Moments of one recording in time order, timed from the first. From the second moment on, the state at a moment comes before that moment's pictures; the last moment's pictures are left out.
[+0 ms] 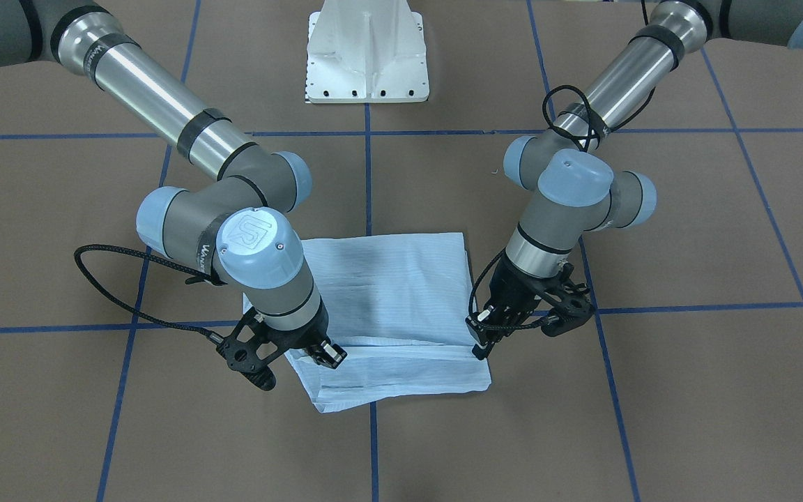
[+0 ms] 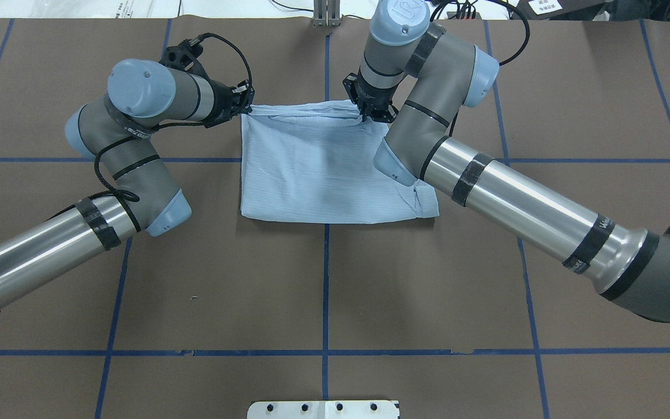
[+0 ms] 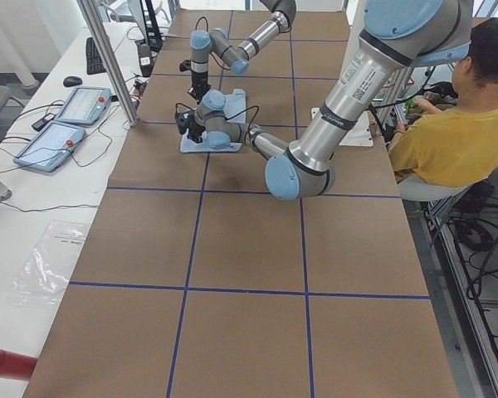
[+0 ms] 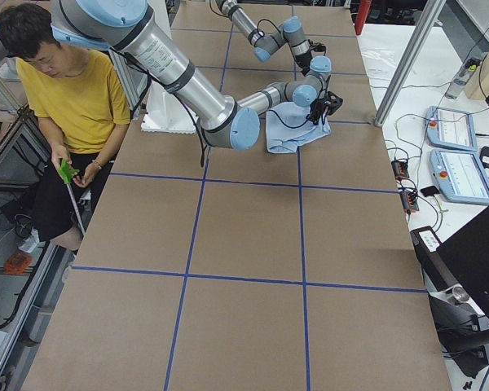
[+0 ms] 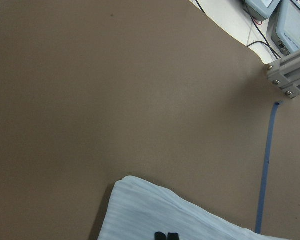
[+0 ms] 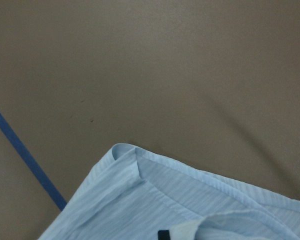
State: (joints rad) left arm -0.76 -2.27 -1.19 -2.42 -1.75 -1.65; right arm 0.77 -0.58 0.97 -1.17 2.00 1.76
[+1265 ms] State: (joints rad) left arm -0.83 -2.21 -1.21 -2.45 -1.79 -1.33; right arm 0.92 -0.68 0.93 -1.12 2.11 1.41
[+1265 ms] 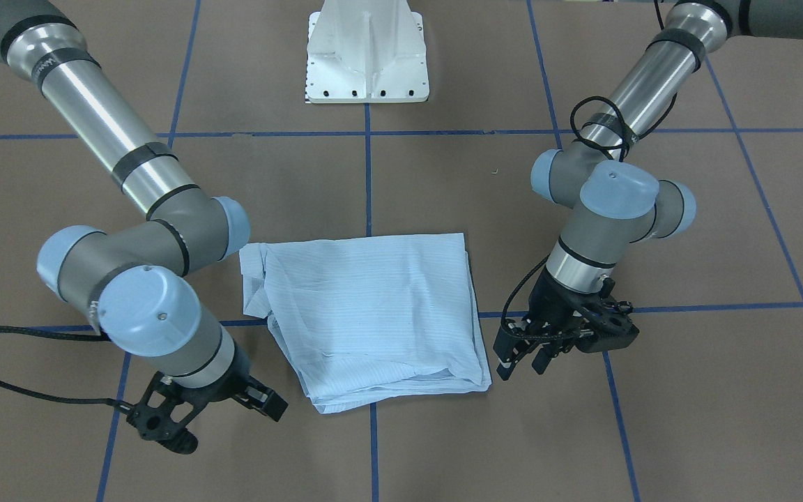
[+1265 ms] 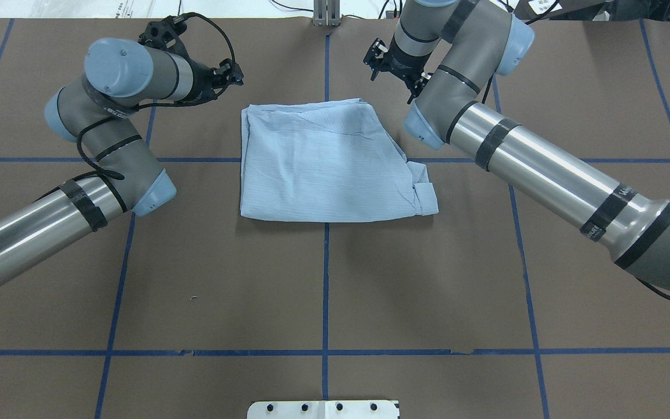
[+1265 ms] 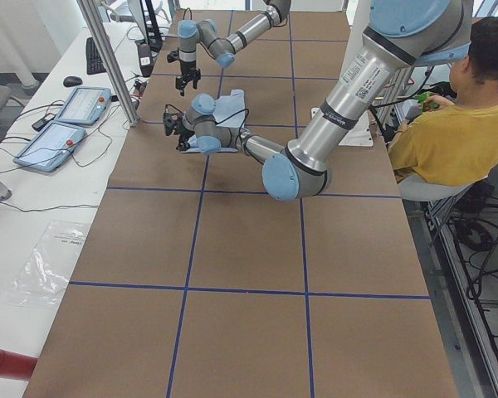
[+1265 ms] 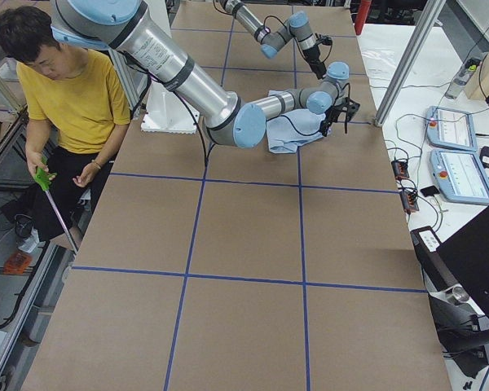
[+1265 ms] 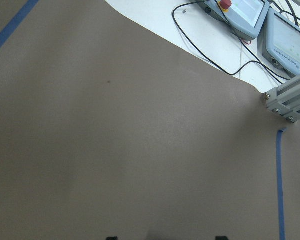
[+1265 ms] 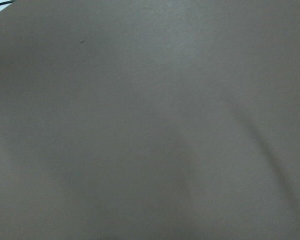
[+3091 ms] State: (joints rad) left arm -1.46 -1.58 -1.59 -2.11 -2.32 -0.10; right arm 1.54 -1.43 1.47 -1.60 2.31 -0.01
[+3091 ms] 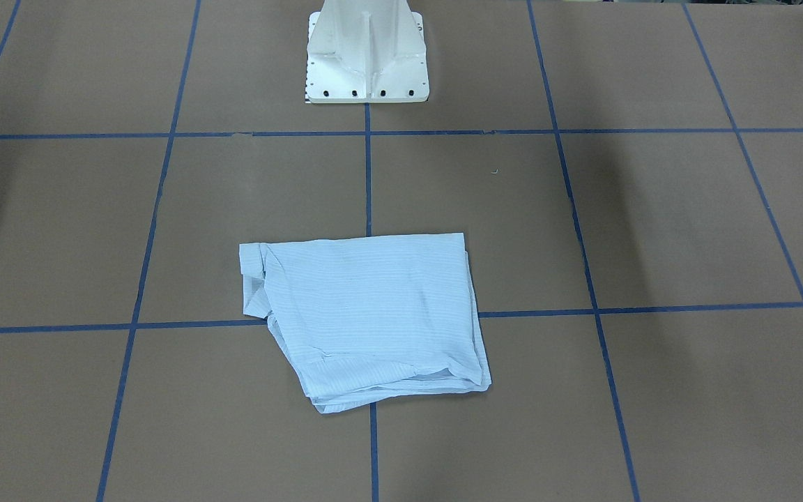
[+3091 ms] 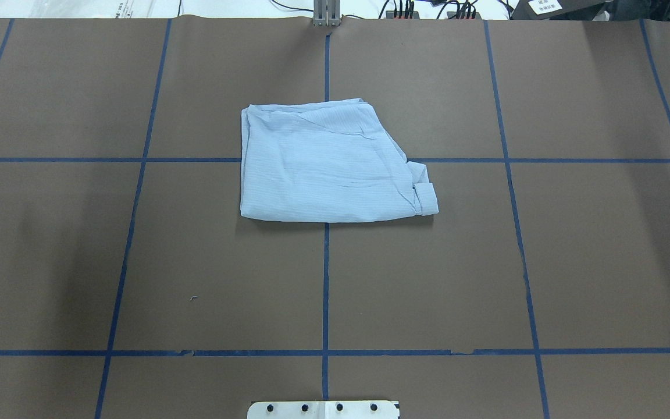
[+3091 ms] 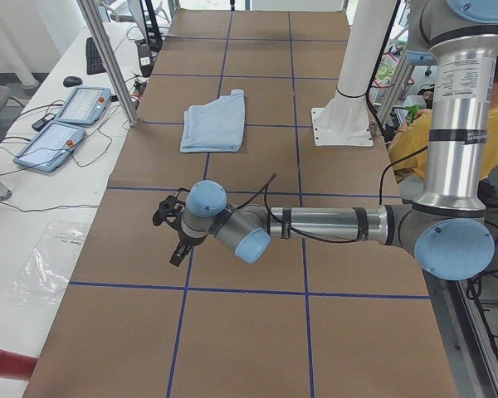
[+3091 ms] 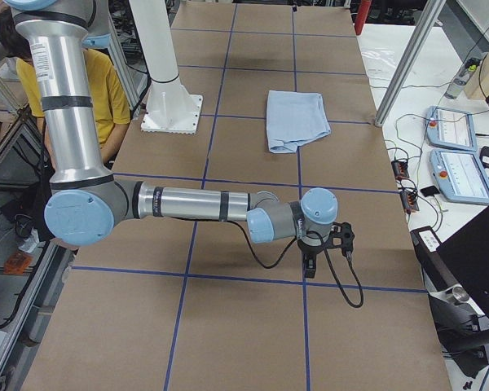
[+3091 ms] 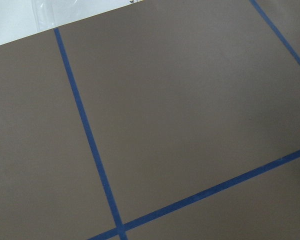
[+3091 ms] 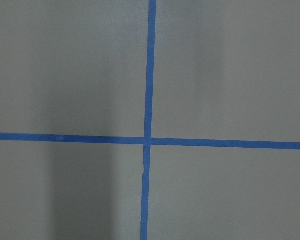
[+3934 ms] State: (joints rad) left arm -1.45 -1.51 -1.75 -1.89 -2.31 -0.07; right arm 1.53 -1.45 1.54 -1.63 2.33 -0.03
